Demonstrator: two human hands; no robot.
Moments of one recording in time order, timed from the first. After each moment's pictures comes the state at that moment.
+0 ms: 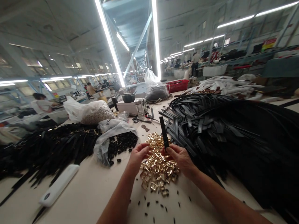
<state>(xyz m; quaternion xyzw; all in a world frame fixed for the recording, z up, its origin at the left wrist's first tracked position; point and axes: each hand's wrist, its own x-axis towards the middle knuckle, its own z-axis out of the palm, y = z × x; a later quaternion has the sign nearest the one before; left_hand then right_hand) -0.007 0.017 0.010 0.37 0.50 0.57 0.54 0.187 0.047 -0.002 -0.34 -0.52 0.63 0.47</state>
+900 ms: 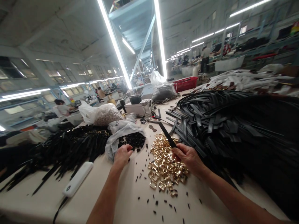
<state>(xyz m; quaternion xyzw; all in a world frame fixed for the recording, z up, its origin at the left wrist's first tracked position) -0.125 0.015 0.011 0.59 0.79 0.17 0.04 0.190 0.055 -0.006 -0.35 -0.61 0.55 0.45</state>
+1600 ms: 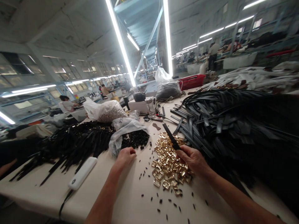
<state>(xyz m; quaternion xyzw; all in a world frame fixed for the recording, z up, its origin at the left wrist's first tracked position) -0.133 0.001 0.003 0.59 0.75 0.25 0.17 0.188 0.053 -0.014 -0.36 -0.67 0.51 0.41</state>
